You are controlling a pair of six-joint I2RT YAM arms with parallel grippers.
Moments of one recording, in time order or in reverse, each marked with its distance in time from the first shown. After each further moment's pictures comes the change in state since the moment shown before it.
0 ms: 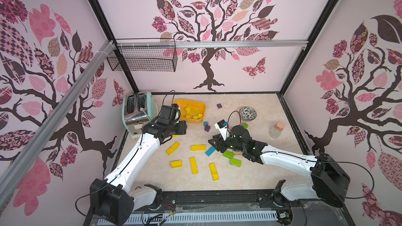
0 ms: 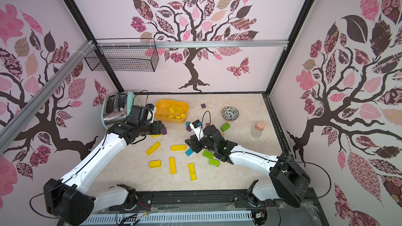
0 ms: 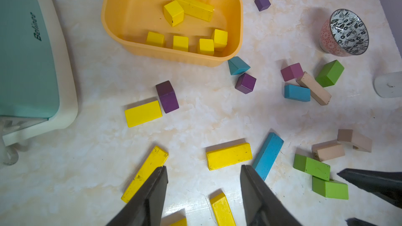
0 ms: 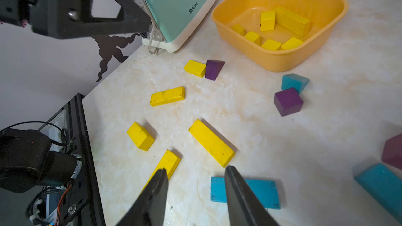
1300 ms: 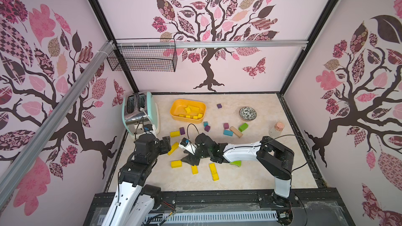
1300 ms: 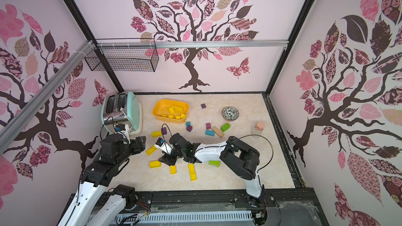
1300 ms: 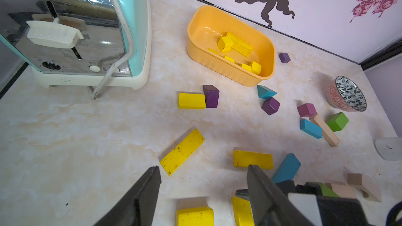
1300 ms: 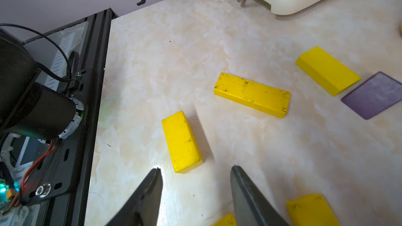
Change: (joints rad) left arm 0.128 -0.581 -0.383 0.071 -0.121 -0.112; right arm 0.246 0.586 0.402 0.062 -0.116 -0.319
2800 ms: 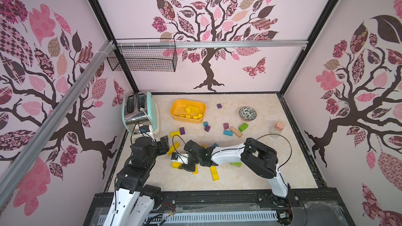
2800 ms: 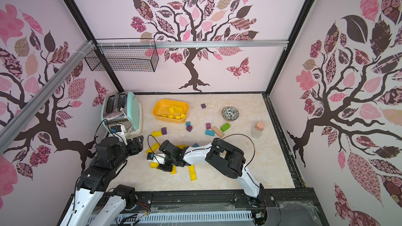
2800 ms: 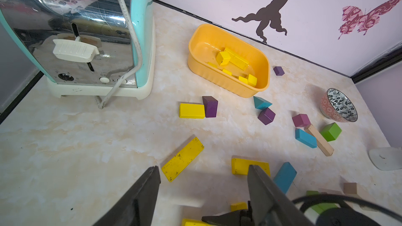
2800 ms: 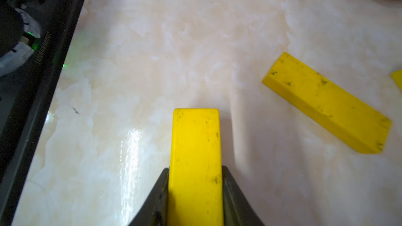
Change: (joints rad) left arm 0.002 -0.069 0.000 0.000 -0.033 -0.001; right arm 0.072 0.141 0.133 -0.160 0.056 -0.288
